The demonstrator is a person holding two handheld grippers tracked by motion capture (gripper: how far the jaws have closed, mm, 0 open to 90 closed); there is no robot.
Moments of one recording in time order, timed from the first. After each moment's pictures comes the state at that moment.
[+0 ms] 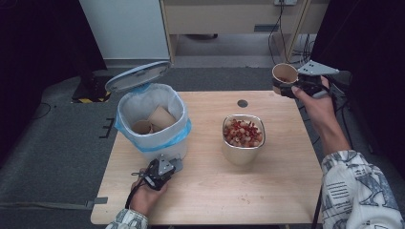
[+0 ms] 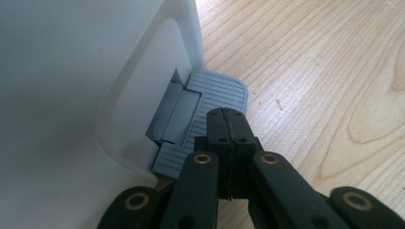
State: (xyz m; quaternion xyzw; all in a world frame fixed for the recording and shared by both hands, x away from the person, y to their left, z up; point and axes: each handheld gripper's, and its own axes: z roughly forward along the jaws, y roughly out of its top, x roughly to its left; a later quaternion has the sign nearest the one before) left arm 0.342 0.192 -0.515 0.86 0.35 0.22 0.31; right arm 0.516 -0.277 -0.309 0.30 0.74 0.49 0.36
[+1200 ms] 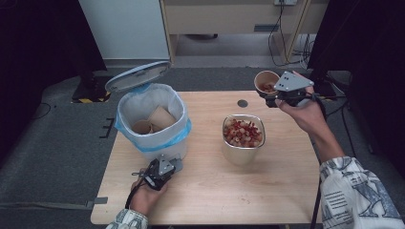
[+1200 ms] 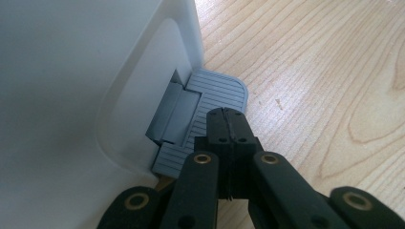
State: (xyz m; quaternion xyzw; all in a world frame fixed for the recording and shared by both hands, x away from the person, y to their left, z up) left arm 0.341 0.191 -0.515 0.86 0.35 0.22 0.31; right arm 0.489 -0.228 -0.311 0.14 0.79 0.42 0.42
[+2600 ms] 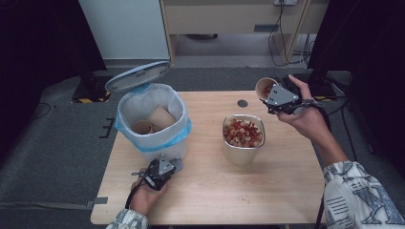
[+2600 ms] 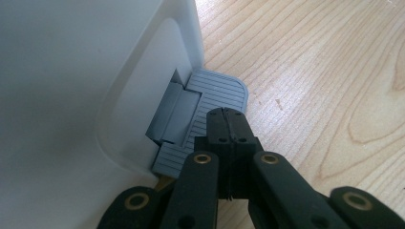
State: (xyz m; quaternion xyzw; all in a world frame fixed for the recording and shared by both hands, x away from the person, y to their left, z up) left arm 0.341 0.191 -0.515 0.86 0.35 0.22 0.31; right arm 0.477 -0.220 -0.321 0.05 0.82 0.28 0.50
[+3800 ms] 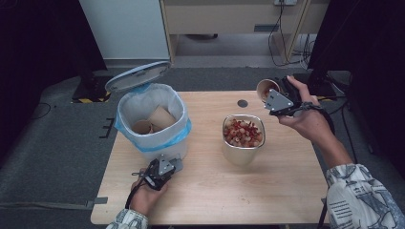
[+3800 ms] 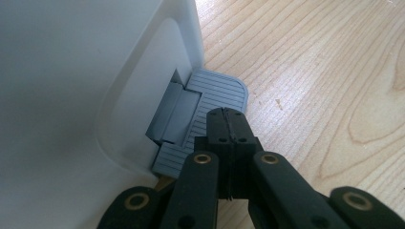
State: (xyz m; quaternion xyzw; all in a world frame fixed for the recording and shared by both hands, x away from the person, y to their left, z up) left arm 0.341 0.191 -0.515 0.86 0.35 0.22 0.31; right arm 0.465 -0.215 -0.317 0.00 0.82 0.21 0.53
